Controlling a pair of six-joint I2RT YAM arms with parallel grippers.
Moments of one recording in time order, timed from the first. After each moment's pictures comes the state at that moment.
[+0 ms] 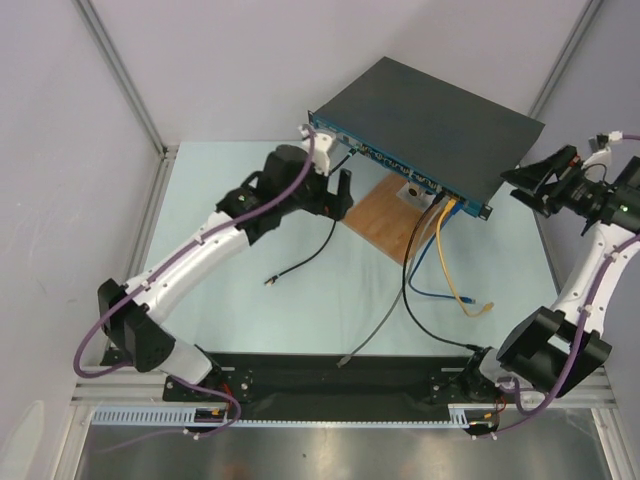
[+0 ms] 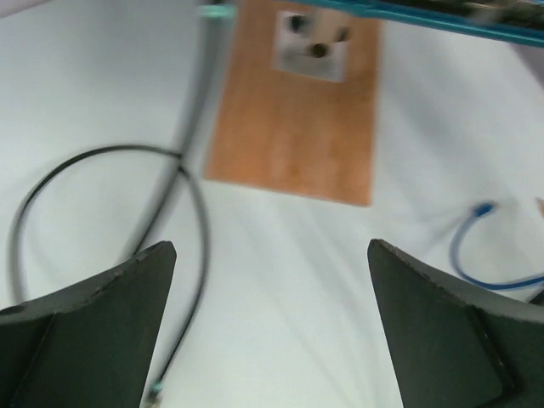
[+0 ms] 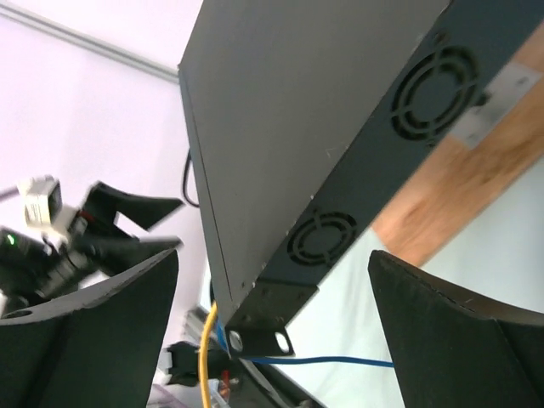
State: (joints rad) left arm -0.76 1.48 1.45 -0.40 -0.02 -0.20; right arm -0.61 1.33 1.38 -0.66 -1.19 0.38
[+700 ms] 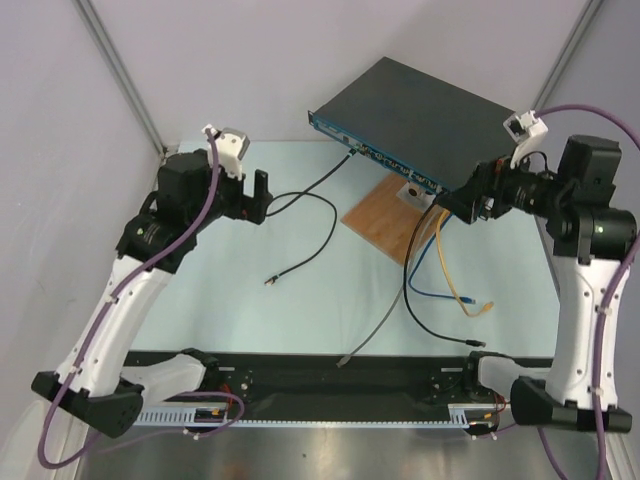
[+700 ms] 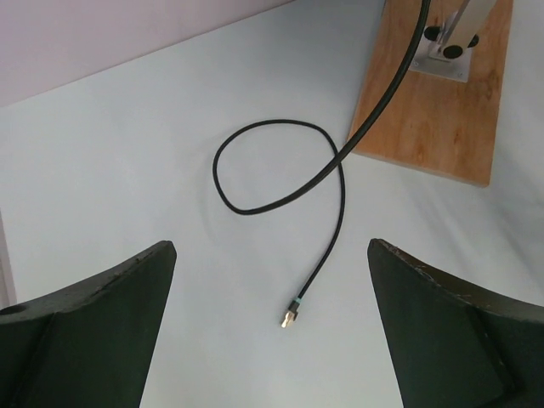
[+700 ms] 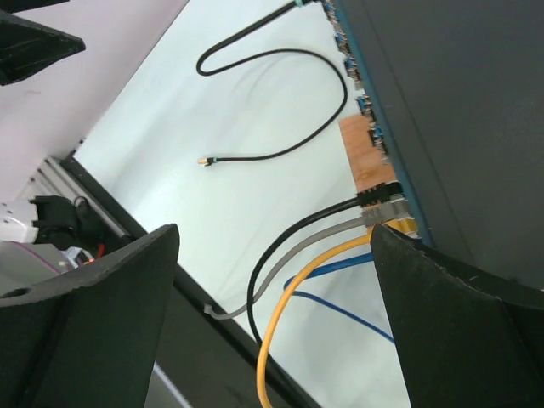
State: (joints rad) left arm -0.43 1.13 1.44 -0.71 -0.01 0.02; right arm -0.12 1.17 1.71 -1.04 -0.84 -0.05
